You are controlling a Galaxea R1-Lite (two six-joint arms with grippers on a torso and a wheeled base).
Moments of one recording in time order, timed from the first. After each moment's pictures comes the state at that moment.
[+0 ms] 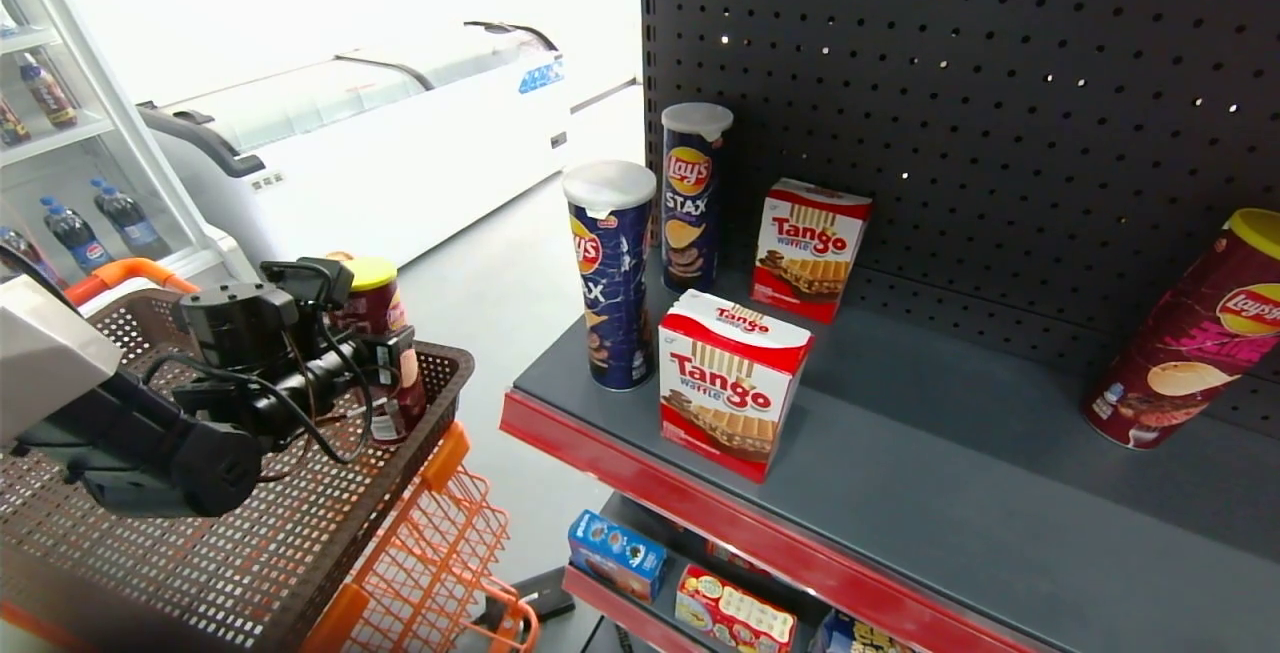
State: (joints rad) left arm 0.06 2.09 -0.83 -1.08 -0.08 0.10; right arm 0.00 0.00 0.00 -0.01 0.00 -0.01
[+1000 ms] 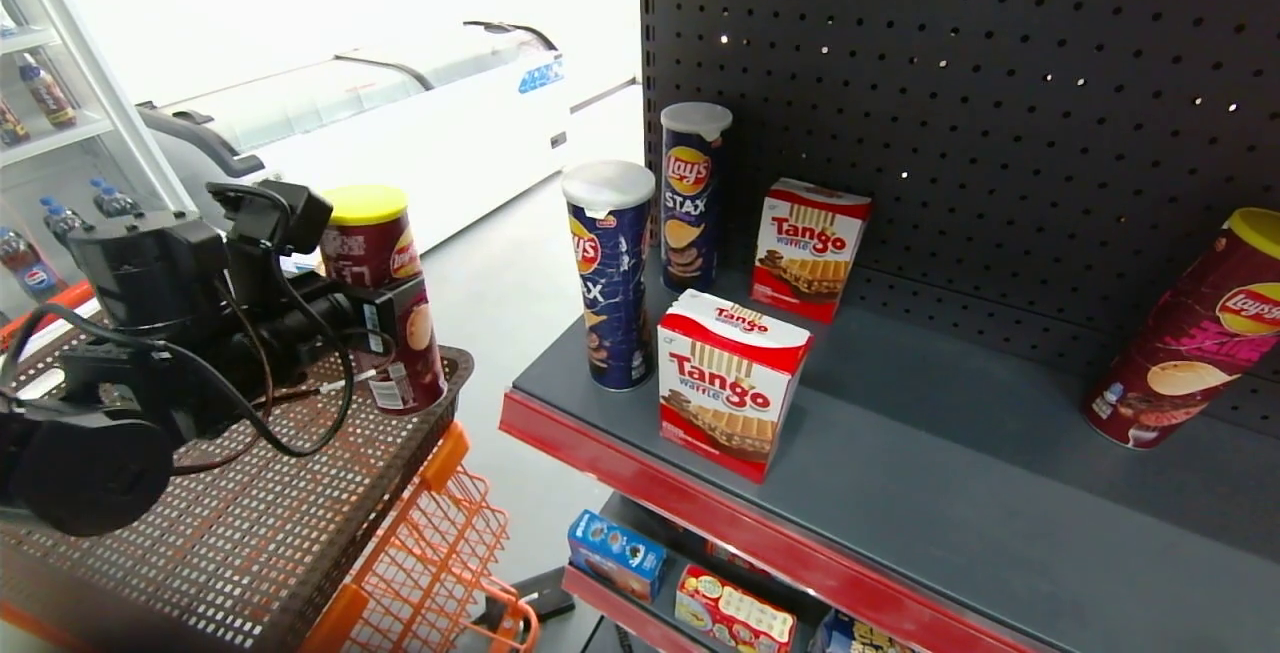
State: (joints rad) left arm -0.06 1.73 -0.76 -0.90 -0.15 0.09; right arm 0.00 0.00 0.00 -0.01 0.00 -0.01
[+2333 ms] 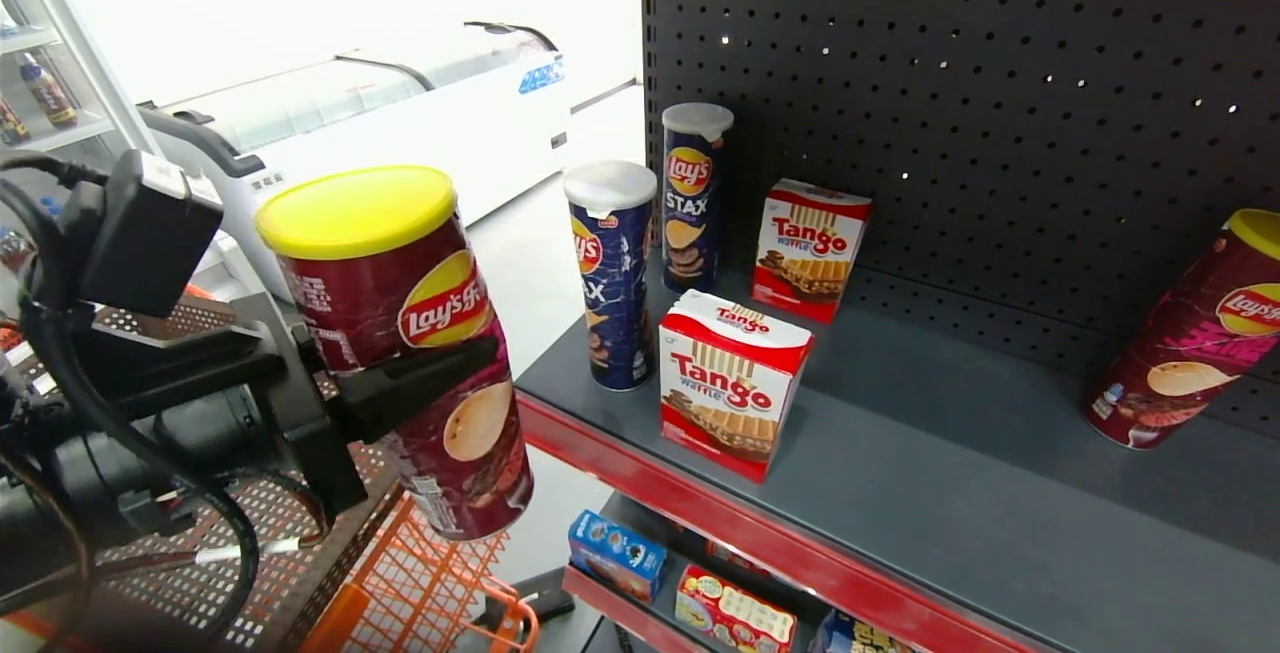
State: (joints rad) left arm -0.43 1.26 -0.57 -0.69 -0.39 0.07; right arm 0.00 0.00 0.00 -0.01 0.00 -0.01
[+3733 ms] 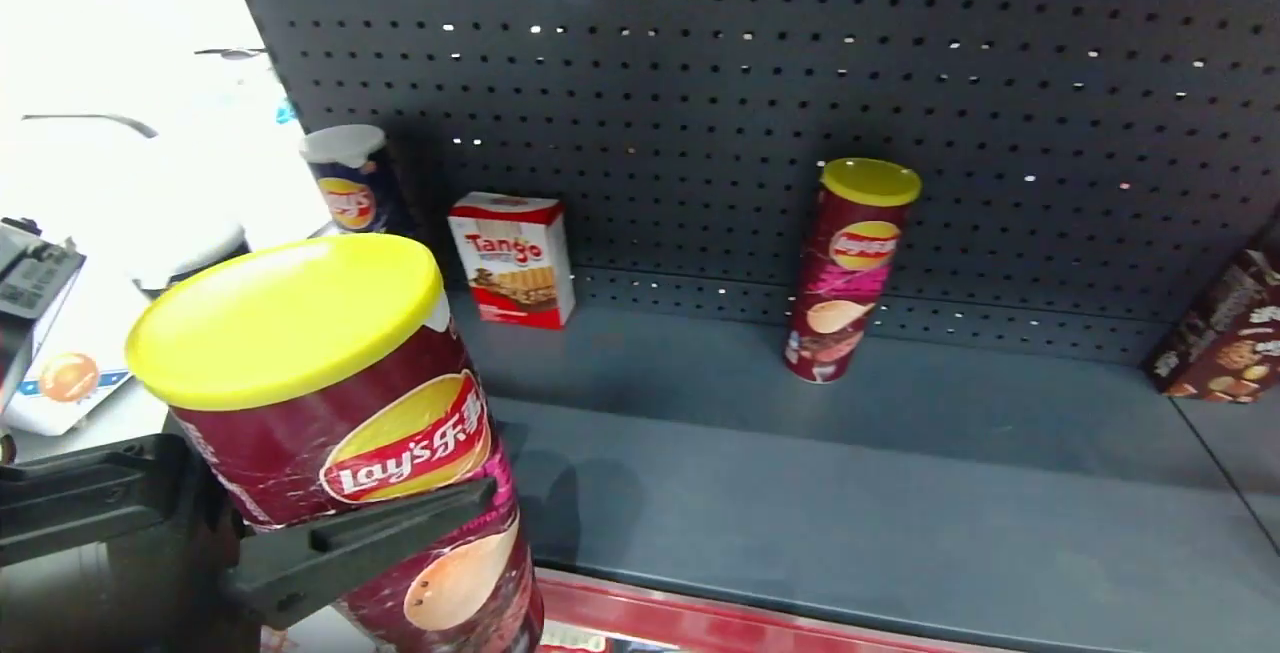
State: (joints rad) left arm -0.57 1.11 -0.54 -0.52 -0.50 0.08; right arm 0.00 0.00 0.00 -0.01 0.00 -0.01
